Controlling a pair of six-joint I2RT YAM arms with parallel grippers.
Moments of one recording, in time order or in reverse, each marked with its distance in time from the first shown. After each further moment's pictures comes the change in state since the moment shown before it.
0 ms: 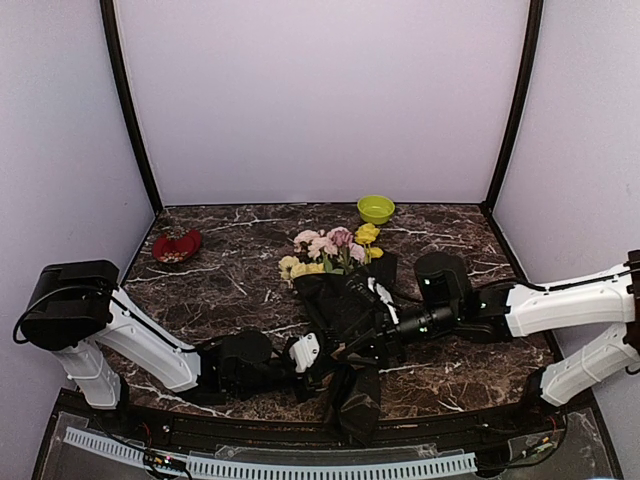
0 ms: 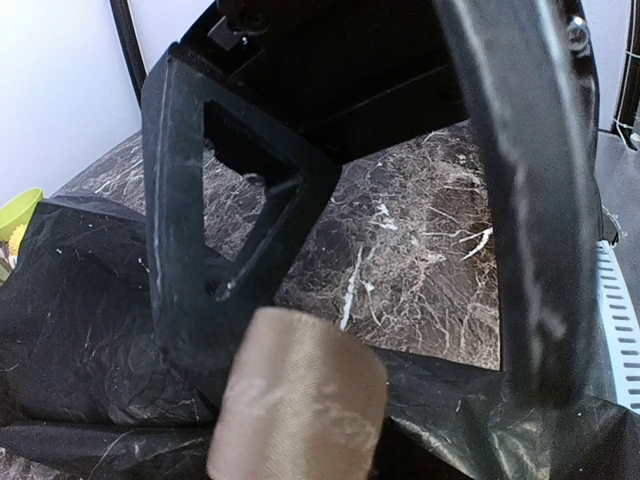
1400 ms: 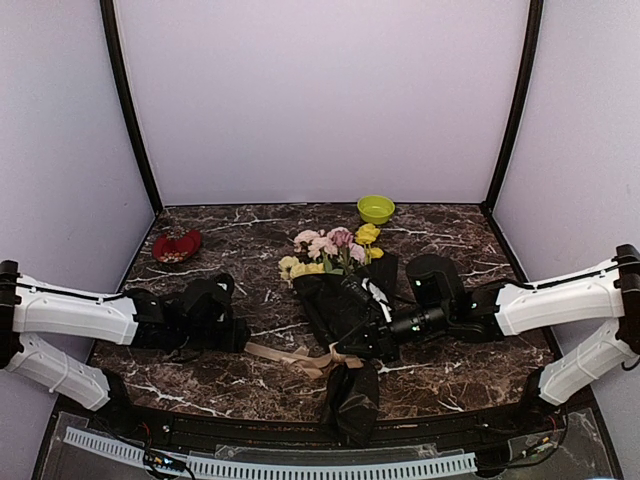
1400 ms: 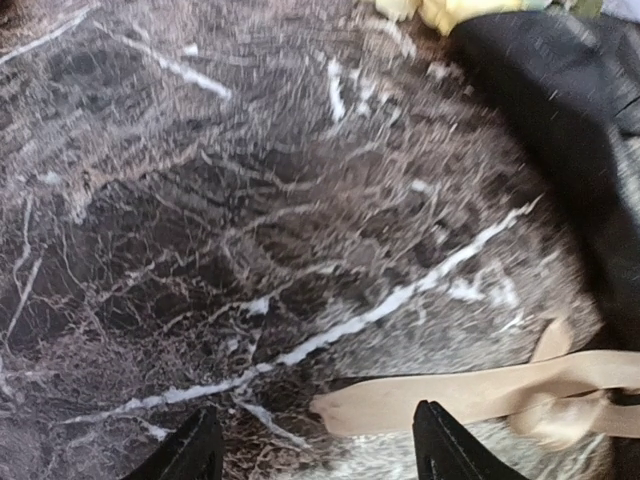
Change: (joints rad) left arm 0.410 -0.477 -0.004 -1.175 -0.176 -0.762; right arm -0.016 0.077 0.011 0.027 0.020 0.092
